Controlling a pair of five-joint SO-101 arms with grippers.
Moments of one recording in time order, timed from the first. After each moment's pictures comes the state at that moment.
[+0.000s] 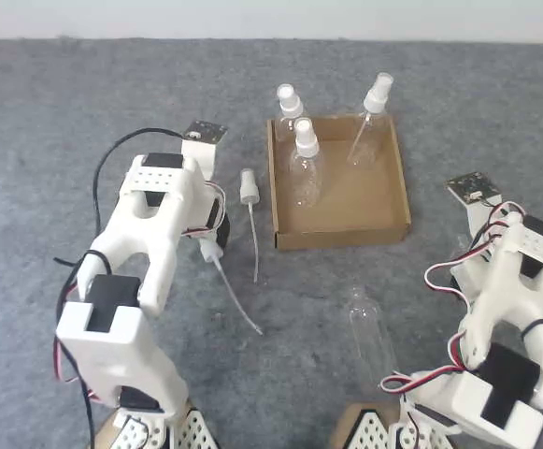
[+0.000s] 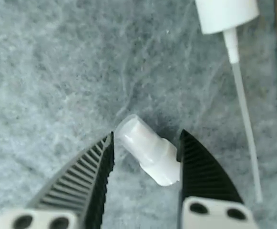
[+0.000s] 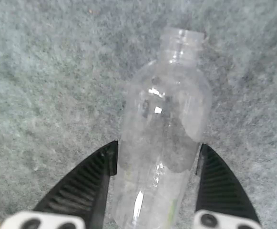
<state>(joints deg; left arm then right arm) -1.6 15.8 16.7 70.2 -4.1 26.4 -6.3 36.1 64.7 48.3</state>
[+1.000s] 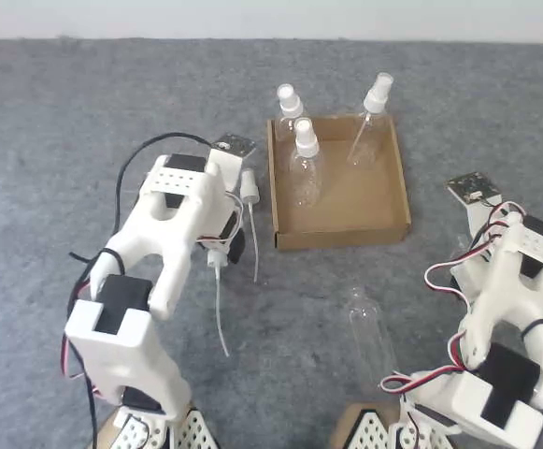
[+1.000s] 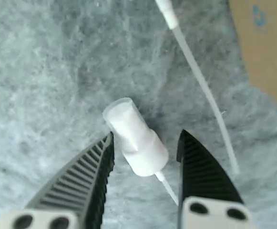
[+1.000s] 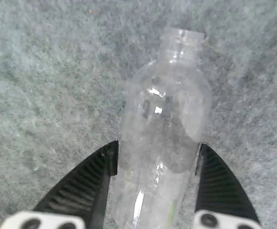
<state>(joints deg) 3.7 15.8 16.7 75.0 -8.5 26.4 -6.3 36.1 64.7 48.3</state>
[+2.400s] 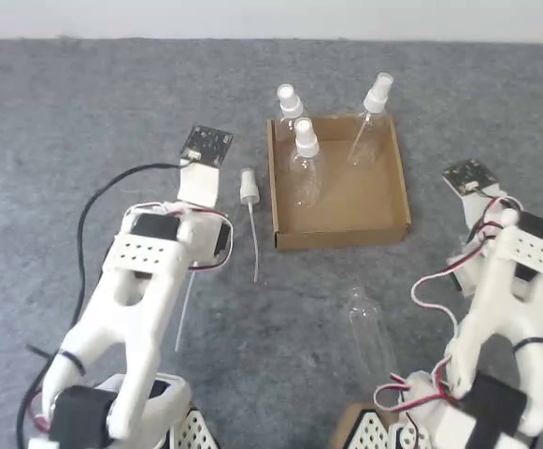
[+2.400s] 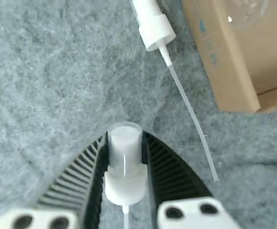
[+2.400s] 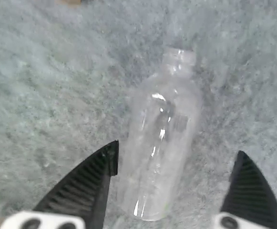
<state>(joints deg) 3.9 -21.3 48.4 52.9 -1.5 23.3 -15.7 36.1 68.4 47.7</state>
